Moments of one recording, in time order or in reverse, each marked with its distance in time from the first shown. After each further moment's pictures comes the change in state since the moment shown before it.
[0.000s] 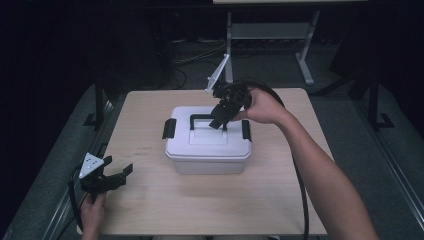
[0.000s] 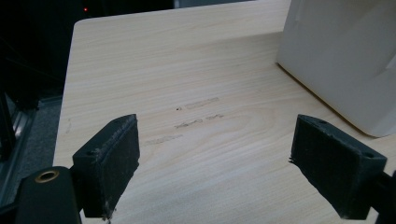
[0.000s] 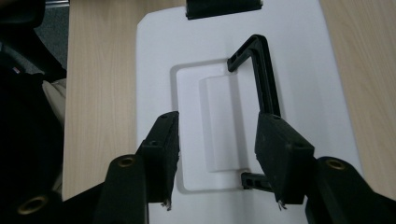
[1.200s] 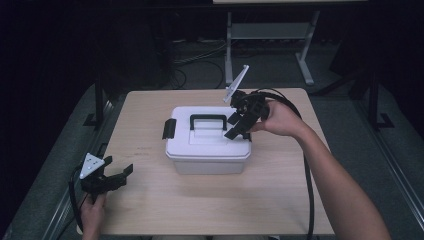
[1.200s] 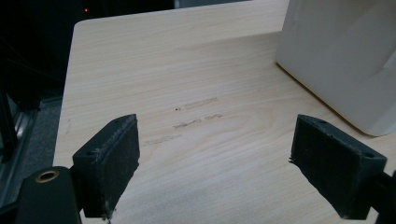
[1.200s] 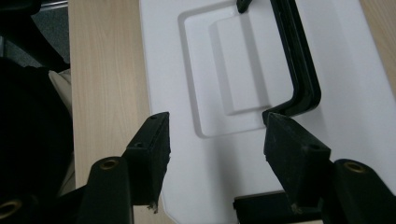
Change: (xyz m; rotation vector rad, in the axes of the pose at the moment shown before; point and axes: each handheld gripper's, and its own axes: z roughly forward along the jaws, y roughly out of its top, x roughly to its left) left arm -0.003 0.000 0.000 -0.001 0.003 0.003; right arm 0.014 -0.046 -0.006 0.007 -0.008 0.079
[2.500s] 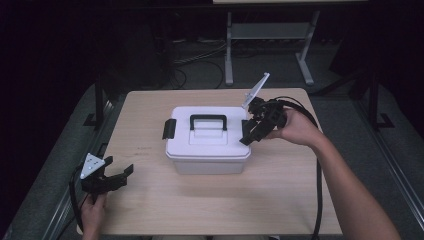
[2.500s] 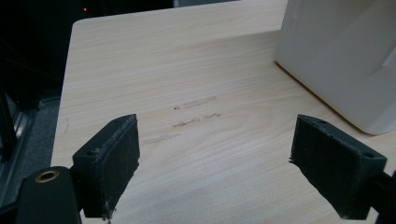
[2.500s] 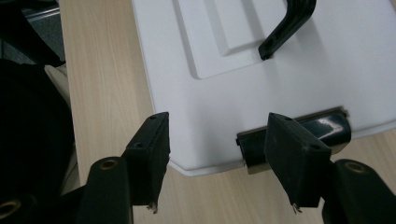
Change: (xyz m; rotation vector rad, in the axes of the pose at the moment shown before) left arm -0.001 0.000 0.001 0.002 -0.003 0.004; right arm 0.000 -0.046 -0.006 -0.010 -0.014 0.083
